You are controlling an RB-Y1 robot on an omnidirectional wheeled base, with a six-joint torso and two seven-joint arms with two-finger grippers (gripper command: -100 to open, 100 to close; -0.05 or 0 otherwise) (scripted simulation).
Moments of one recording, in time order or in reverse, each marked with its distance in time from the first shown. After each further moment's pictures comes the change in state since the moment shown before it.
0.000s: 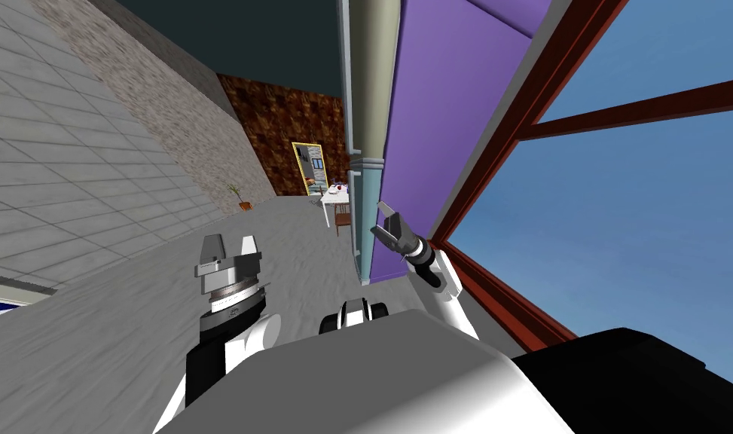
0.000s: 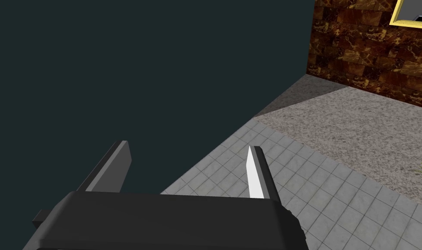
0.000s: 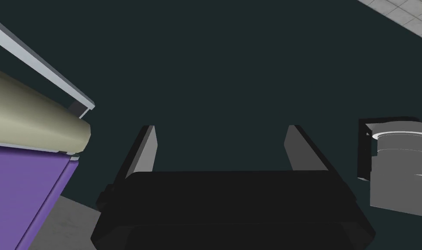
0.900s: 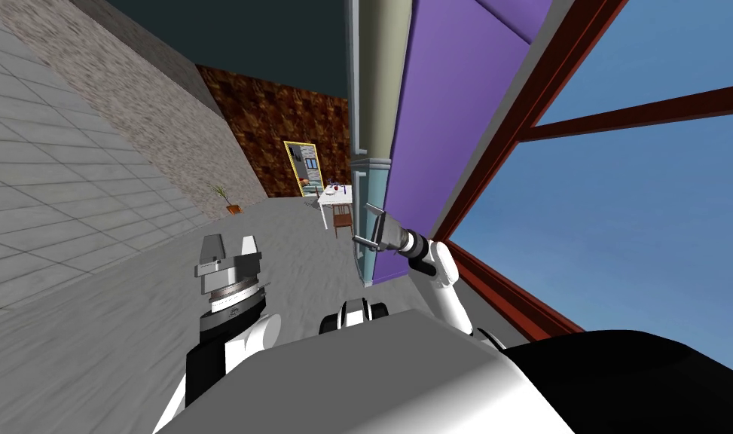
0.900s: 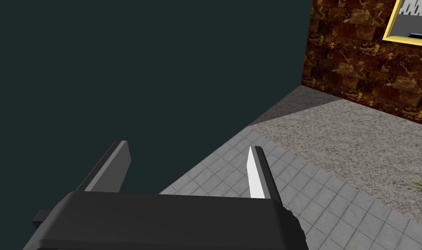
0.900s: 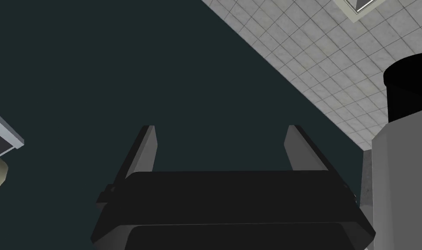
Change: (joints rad) left arm 0.000 0.000 0.000 0.000 0.000 0.000 0.000; right arm -0.127 -0.031 -0.014 0.014 0.274 -0.069 0.016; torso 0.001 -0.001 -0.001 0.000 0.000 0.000
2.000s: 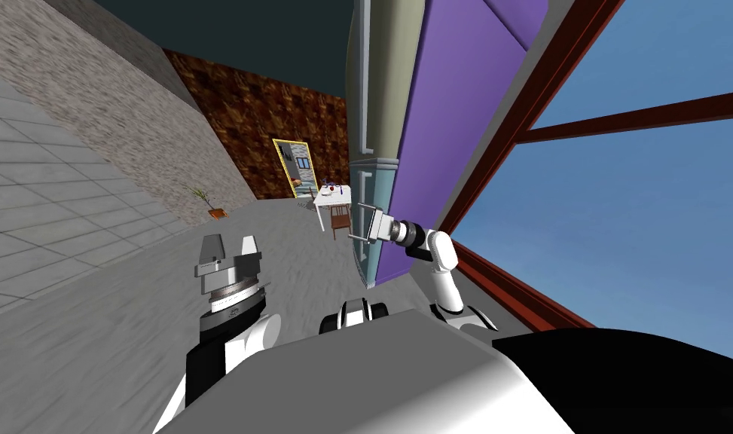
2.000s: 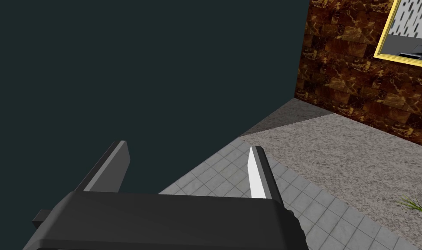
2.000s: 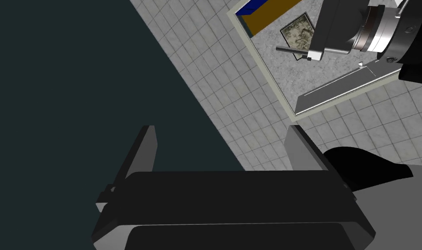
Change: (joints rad) left arm 0.000 0.000 0.000 0.000 0.000 0.000 0.000; right arm -0.161 -0.041 -0.050 0.026 0.309 -0.087 0.010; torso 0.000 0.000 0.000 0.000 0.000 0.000
